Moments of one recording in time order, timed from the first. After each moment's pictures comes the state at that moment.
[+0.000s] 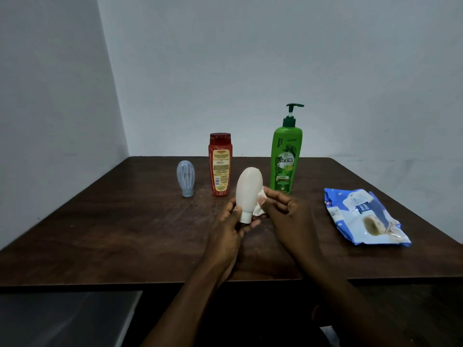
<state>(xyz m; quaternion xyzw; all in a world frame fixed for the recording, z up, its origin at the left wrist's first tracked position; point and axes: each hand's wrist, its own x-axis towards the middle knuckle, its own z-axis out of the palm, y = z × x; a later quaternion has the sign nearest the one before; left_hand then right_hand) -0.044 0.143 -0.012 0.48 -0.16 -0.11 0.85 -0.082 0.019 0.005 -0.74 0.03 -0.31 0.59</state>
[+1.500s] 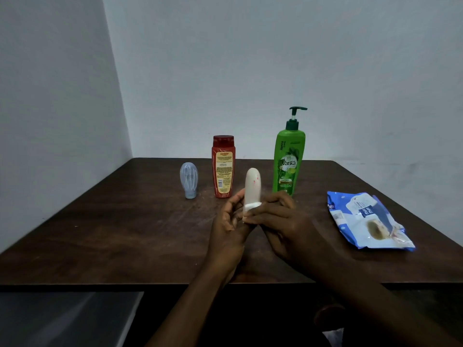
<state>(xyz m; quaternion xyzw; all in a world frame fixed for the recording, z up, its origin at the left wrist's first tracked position) -0.053 0.150 -0.013 0.53 -0.23 -0.03 0.82 -0.104 0.007 0.018 -0.86 -0.30 -0.39 0.13</state>
